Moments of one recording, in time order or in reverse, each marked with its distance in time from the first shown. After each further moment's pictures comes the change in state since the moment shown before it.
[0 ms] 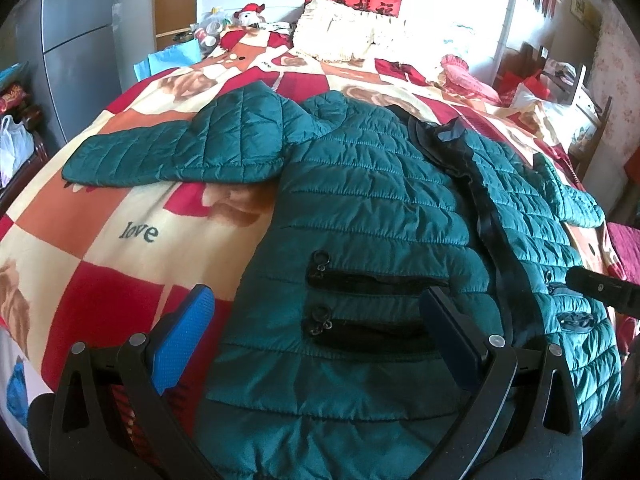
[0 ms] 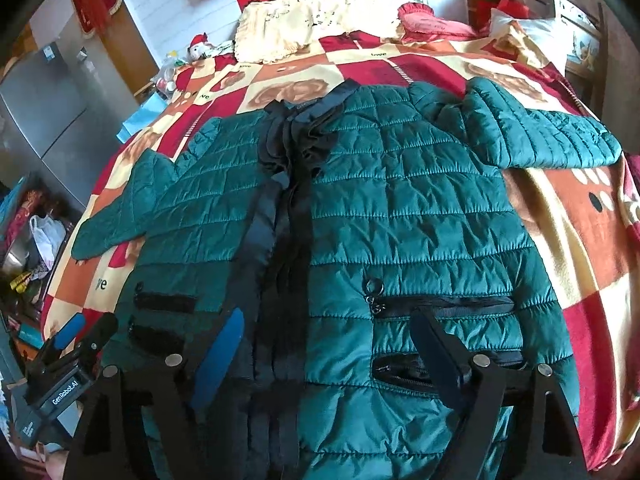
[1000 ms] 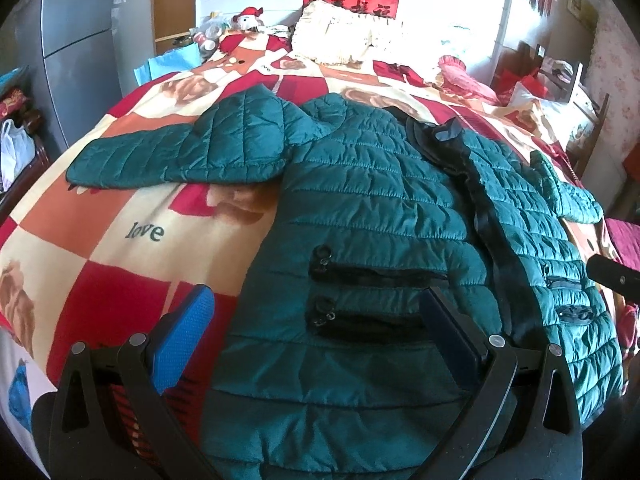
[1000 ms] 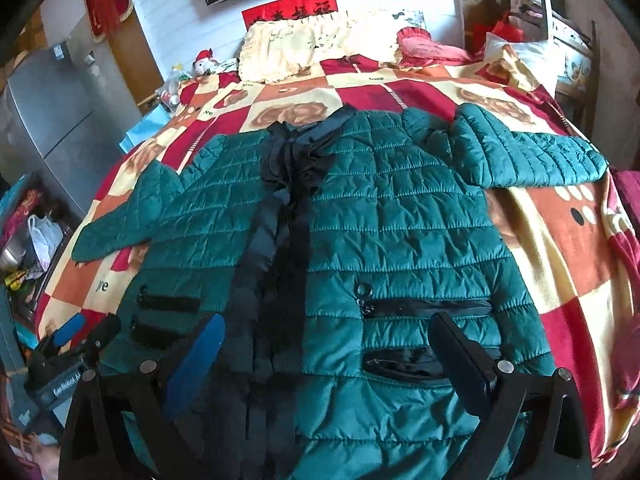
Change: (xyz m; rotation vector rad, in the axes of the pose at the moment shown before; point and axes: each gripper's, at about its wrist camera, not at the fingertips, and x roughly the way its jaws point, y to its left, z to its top) left arm -0.008 0.002 -0.006 0.011 -0.011 0.001; right arm -0.025 0.006 -0.010 -0.004 -0.097 -0.023
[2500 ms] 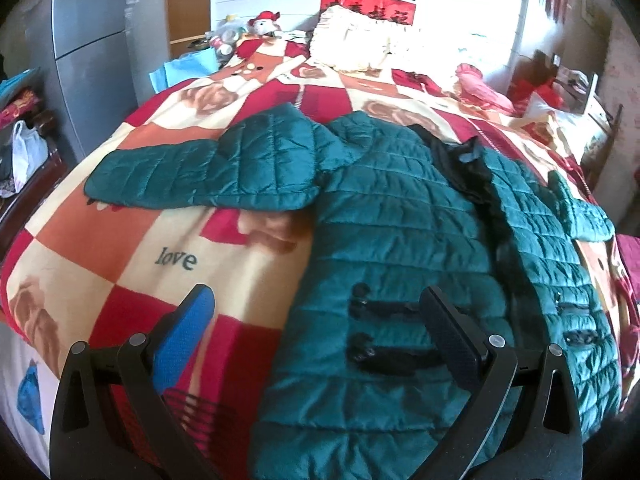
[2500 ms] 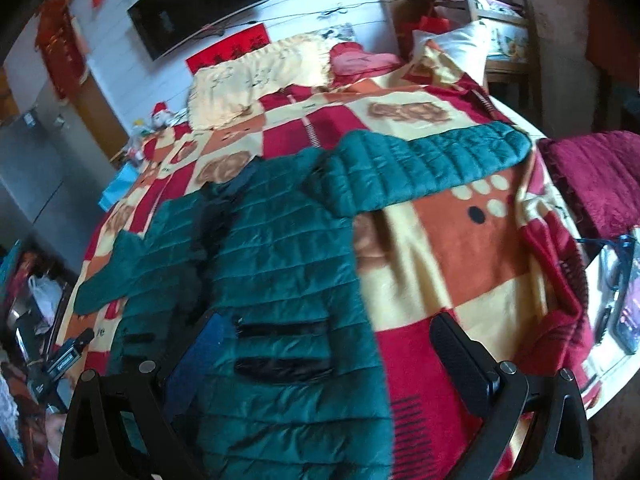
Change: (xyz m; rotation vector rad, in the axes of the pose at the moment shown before) left arm -0.006 0.026 0.024 -0.013 -0.015 0.036; right arm -0.089 -0.137 0.019 0.153 -0.060 -0.009
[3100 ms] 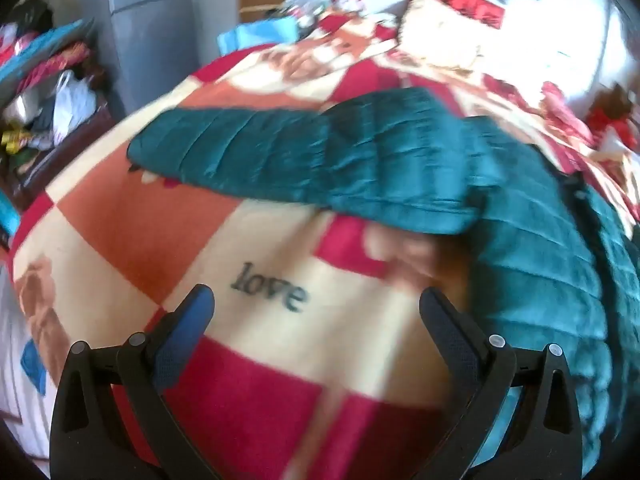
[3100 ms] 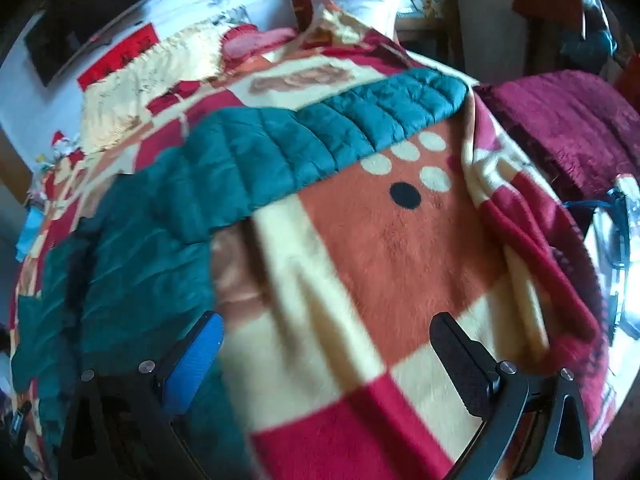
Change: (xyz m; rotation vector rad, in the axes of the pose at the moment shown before) left arm 0.078 0.095 0.029 -0.148 0.062 0.173; right arm 0.095 -0.086 0.022 0.165 0.014 -0.263
